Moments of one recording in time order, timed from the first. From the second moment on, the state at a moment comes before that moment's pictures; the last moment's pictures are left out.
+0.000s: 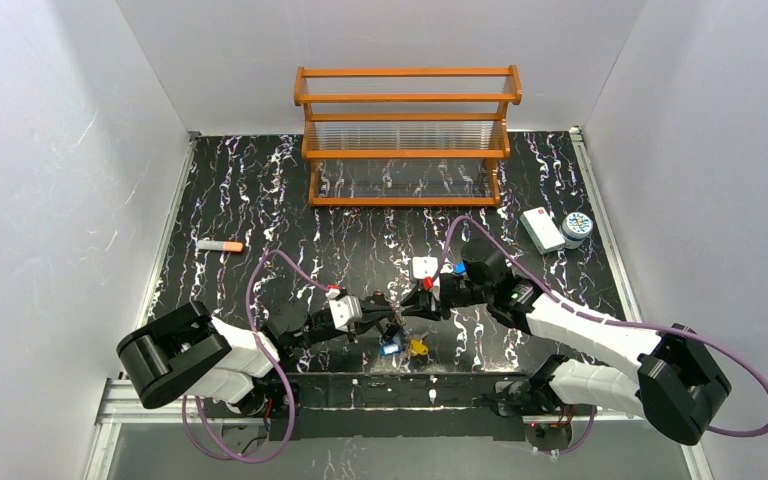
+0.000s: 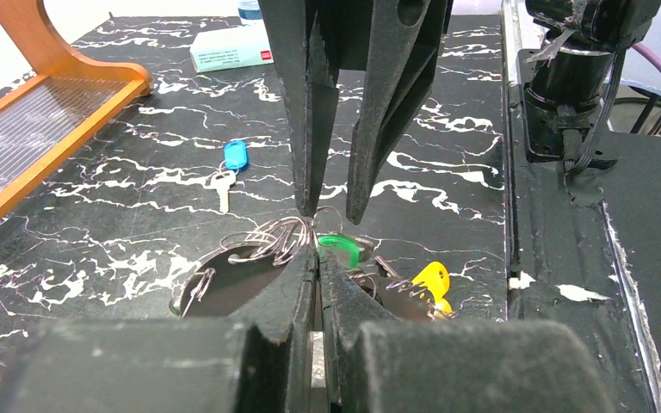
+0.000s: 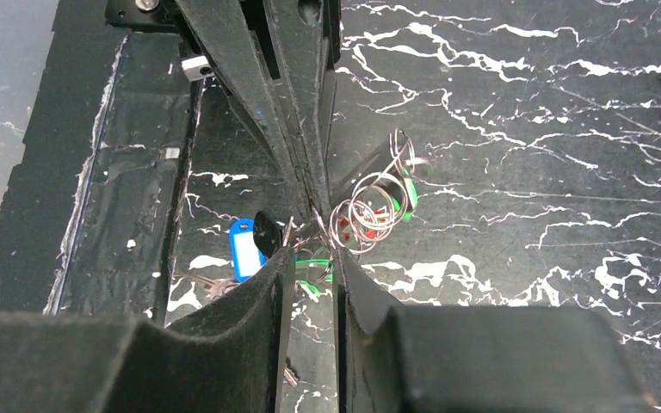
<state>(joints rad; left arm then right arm) -0.91 1.33 0.06 1.34 0.38 0.10 0.81 1.11 0.55 0.07 -0.74 -0.40</state>
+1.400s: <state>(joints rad) -0.91 1.33 0.05 1.34 0.38 0.09 0.69 1.07 0.41 0.32 -0.77 -0.14</state>
